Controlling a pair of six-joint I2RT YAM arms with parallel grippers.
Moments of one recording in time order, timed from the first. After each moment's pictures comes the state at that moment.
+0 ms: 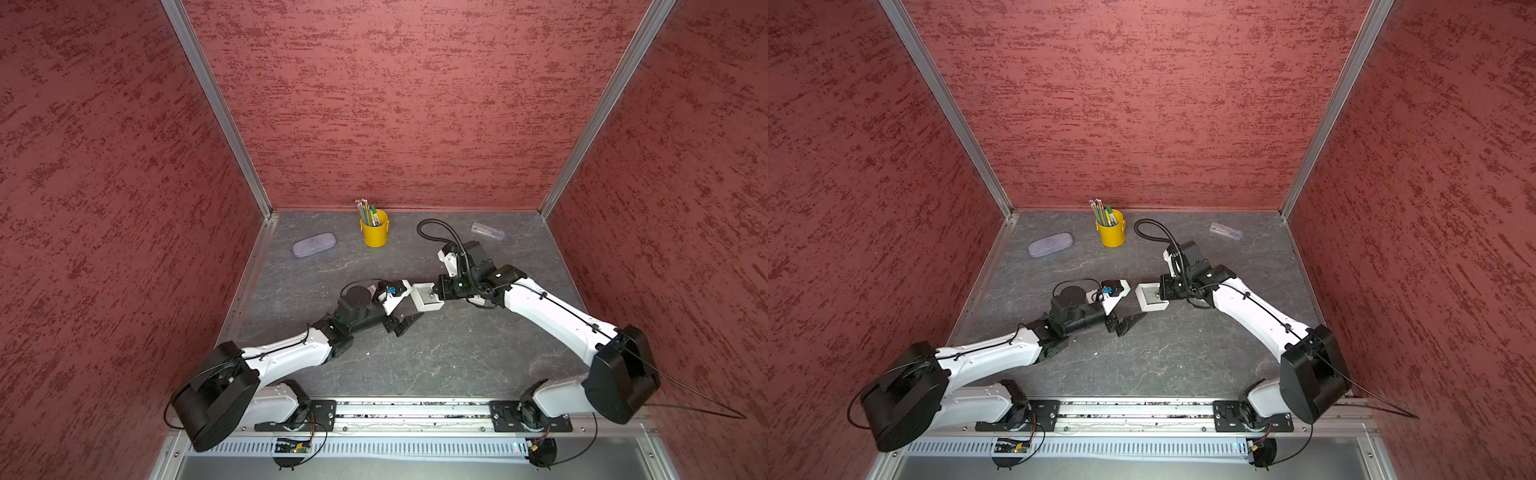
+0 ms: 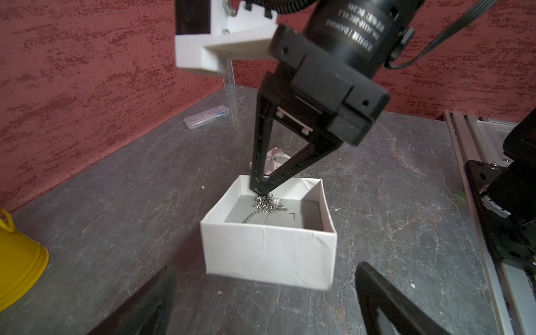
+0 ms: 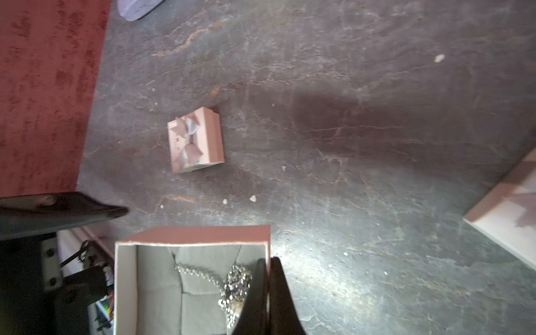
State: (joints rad) left arm -0.75 1.22 0.47 0.49 0.27 0.11; right arm 0.55 1.43 1.05 -0.56 -0.25 0.47
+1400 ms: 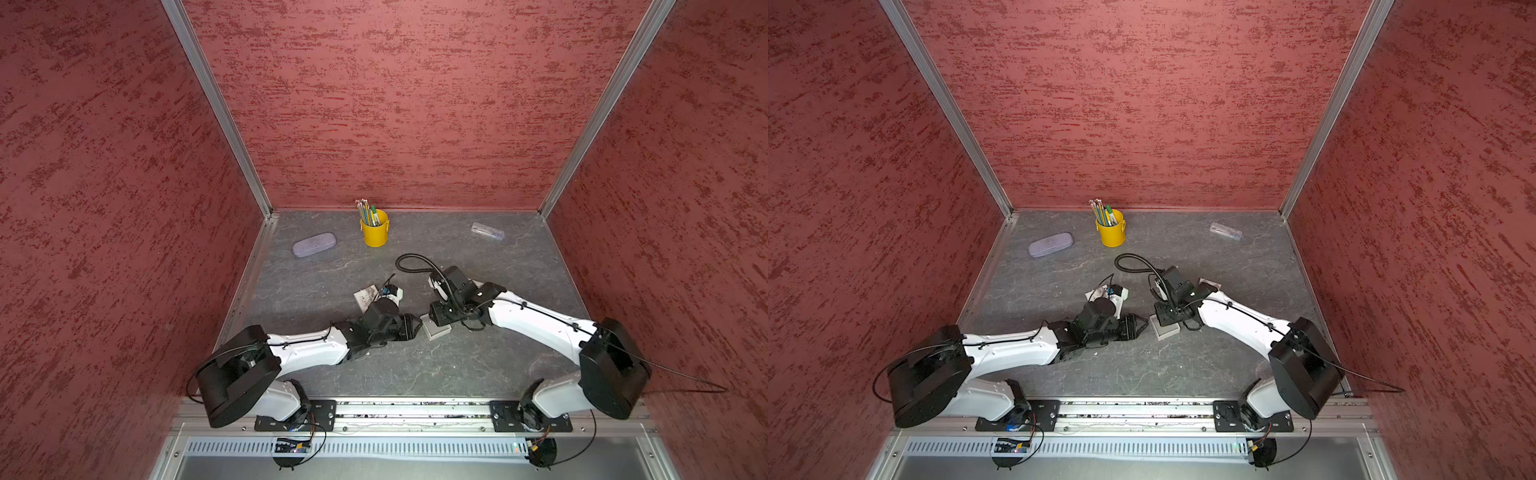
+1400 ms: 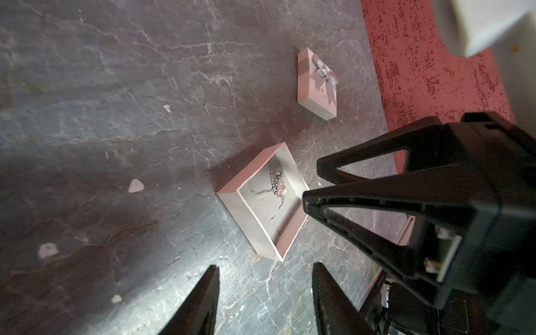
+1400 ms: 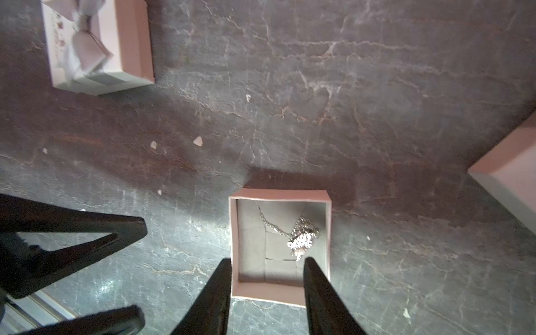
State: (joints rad) left arm -0.93 1.41 0.56 0.23 0.07 -0.94; right arm 0.70 1.48 0.94 -0.59 -0.07 0.38
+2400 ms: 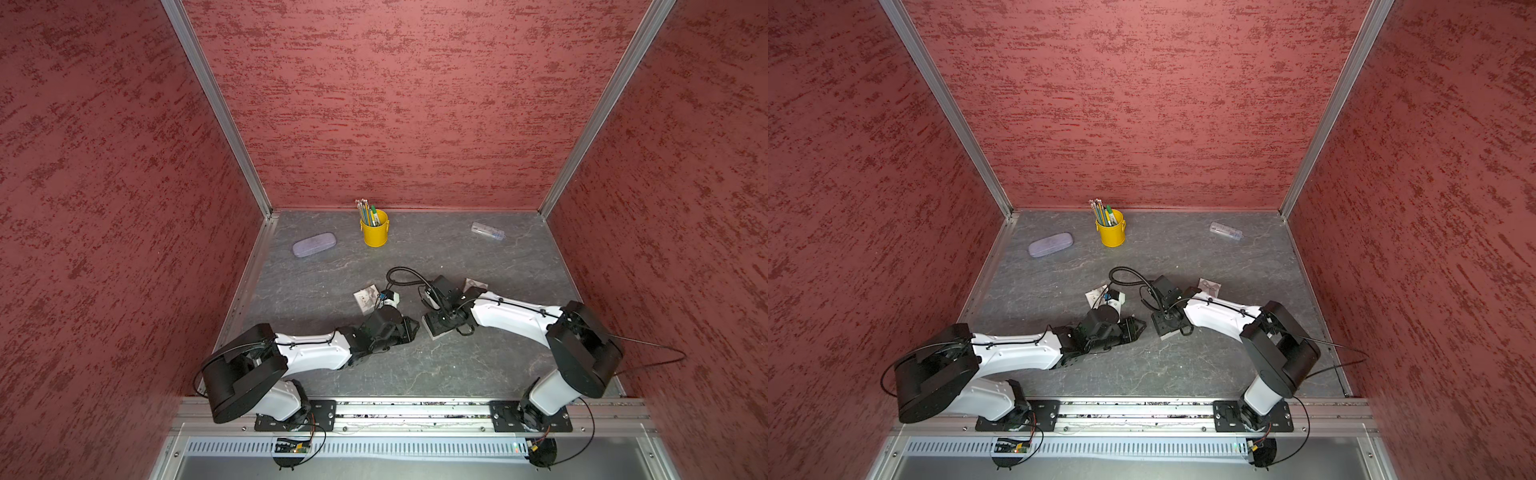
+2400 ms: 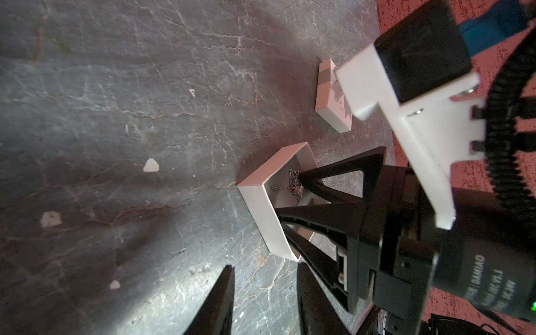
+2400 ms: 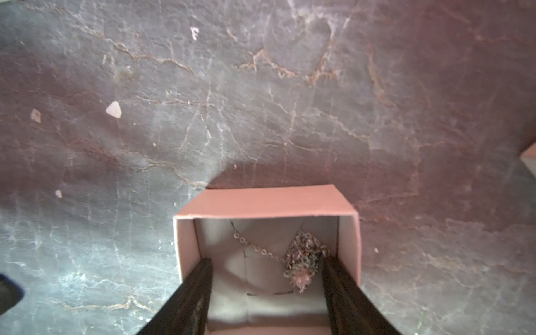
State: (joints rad) left arm -0.97 1.43 0.53 0.27 -0.03 -1.06; right arm 0.75 1.62 0.92 -0.56 0.03 0.37
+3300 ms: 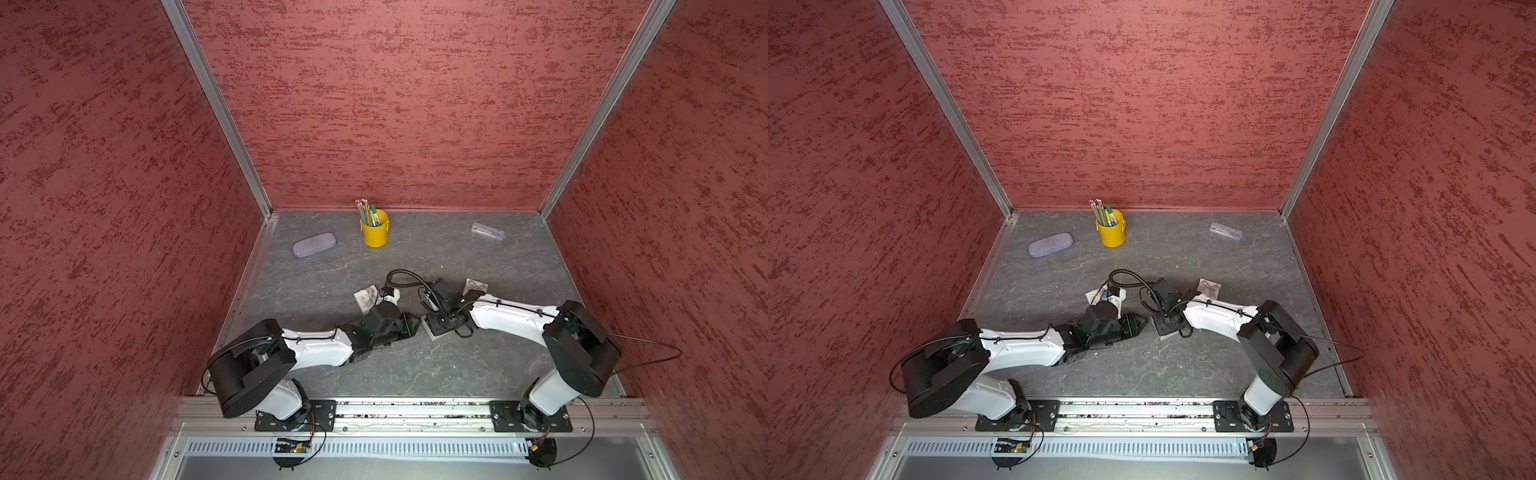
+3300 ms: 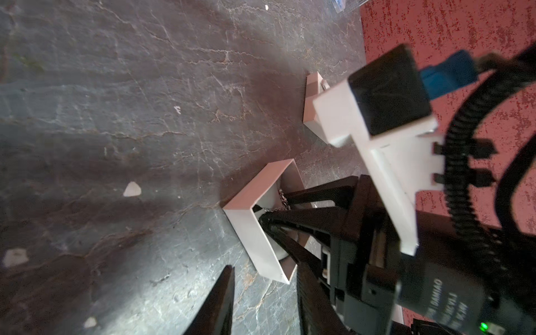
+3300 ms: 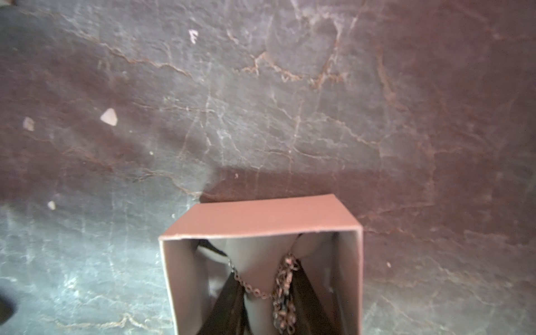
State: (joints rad) left arm -0.92 1.49 0.53 0.38 0.03 -1.06; right arm 0.76 1.62 0.89 -0.49 0.01 0.39
